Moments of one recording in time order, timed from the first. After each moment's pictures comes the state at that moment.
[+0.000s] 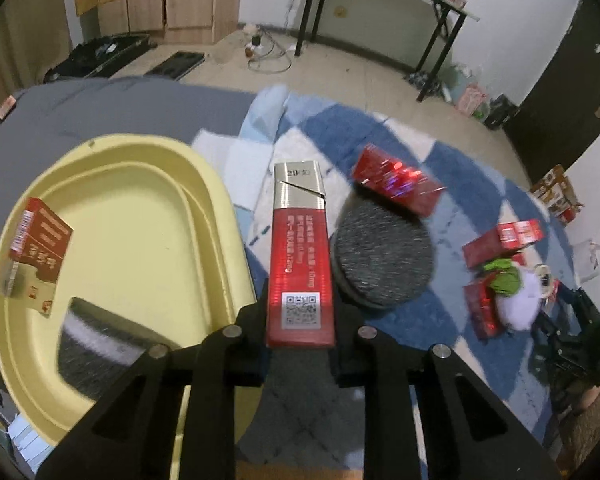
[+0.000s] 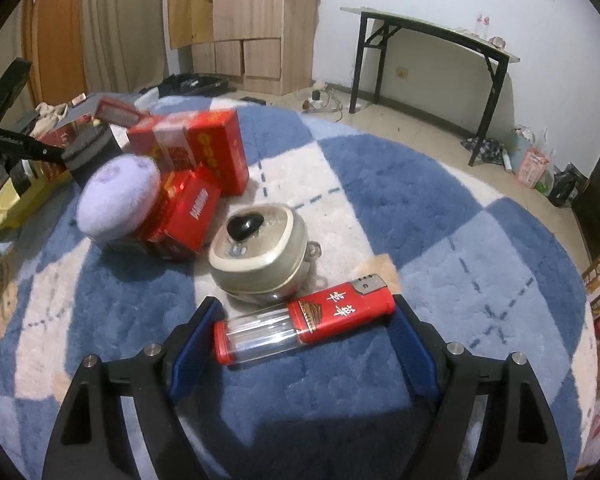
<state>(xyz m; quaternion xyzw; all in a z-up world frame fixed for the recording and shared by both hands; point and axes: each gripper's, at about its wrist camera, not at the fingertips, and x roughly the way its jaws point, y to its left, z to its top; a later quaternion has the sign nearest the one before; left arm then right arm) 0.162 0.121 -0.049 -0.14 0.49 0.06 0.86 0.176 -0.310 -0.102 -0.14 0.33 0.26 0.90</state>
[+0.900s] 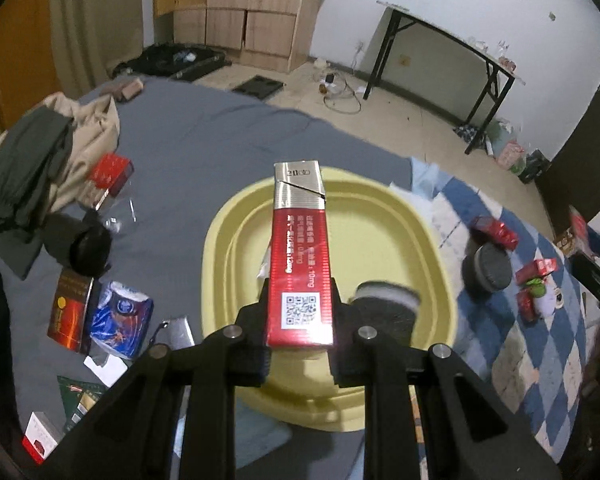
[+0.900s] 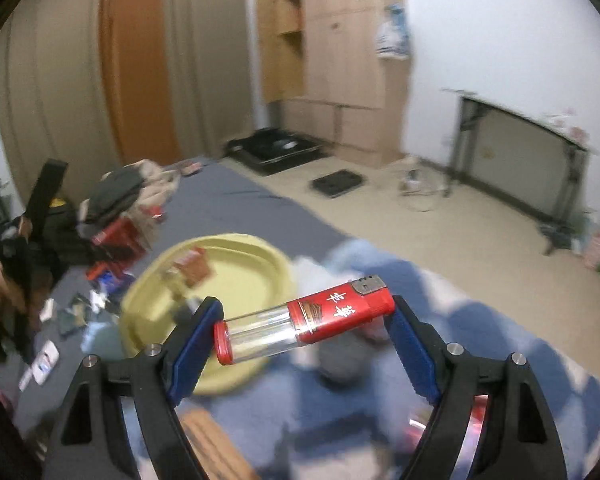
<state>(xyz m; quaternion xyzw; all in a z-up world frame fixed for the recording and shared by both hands) 0.035 0.296 0.000 -0.18 0.44 0.15 0.87 0.066 -0.063 0.060 -0.13 0.25 0.40 0.87</state>
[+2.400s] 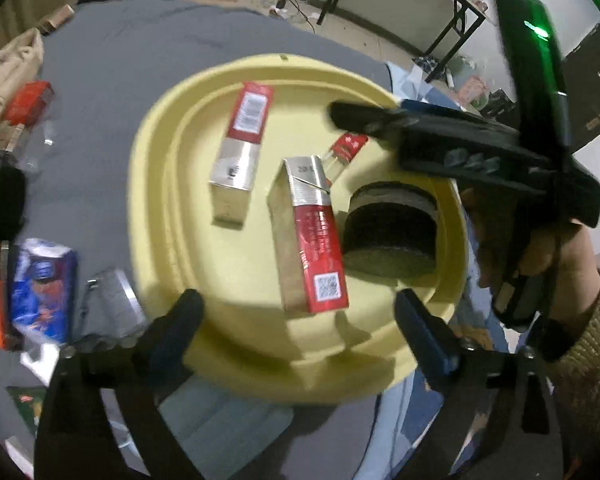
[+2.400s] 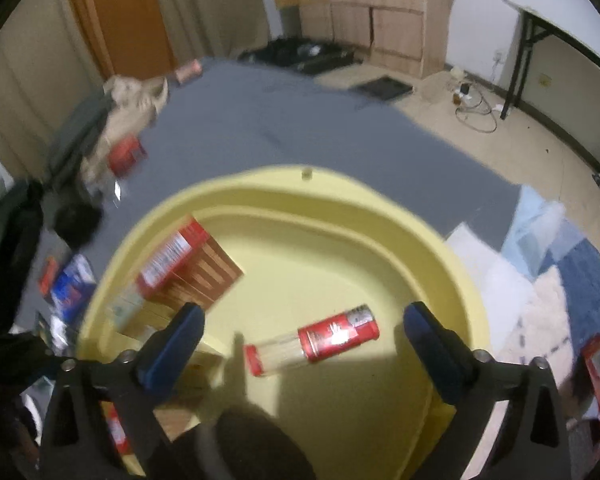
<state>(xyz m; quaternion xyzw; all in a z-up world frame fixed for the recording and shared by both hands) 0.040 0.296 -0.062 -0.19 0.53 0.02 0.82 0.182 0.174 -0.057 -0.15 0.40 0.40 0.81</state>
